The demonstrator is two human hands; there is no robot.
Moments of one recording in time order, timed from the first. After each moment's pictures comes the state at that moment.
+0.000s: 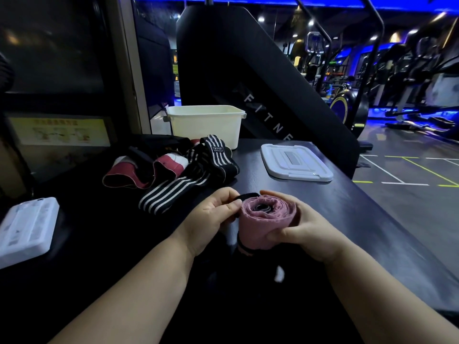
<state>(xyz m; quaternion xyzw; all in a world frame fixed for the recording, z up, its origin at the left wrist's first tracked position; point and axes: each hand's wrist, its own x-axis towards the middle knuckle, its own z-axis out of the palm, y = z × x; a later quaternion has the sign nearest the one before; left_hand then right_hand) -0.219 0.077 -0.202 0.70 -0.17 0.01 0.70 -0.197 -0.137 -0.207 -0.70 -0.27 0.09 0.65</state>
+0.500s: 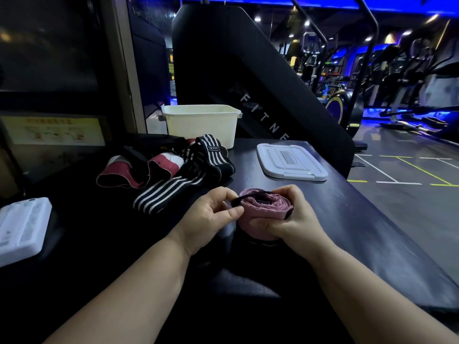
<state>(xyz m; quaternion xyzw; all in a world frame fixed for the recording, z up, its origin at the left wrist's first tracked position) -0.215 0.079 -0.207 0.73 -0.19 0.05 0.65 -0.207 -0.121 -0.209 -0.77 -0.17 -0.10 0.61</state>
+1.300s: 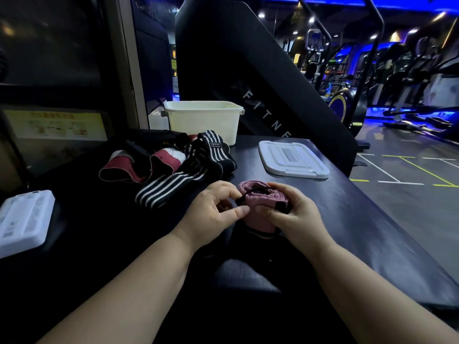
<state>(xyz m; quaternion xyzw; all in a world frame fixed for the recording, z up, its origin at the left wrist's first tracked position) -0.209 0.076 -0.212 0.80 -0.21 0.19 0.54 -0.206 -0.118 -0.209 -0.76 -0.18 -0.13 0.62</state>
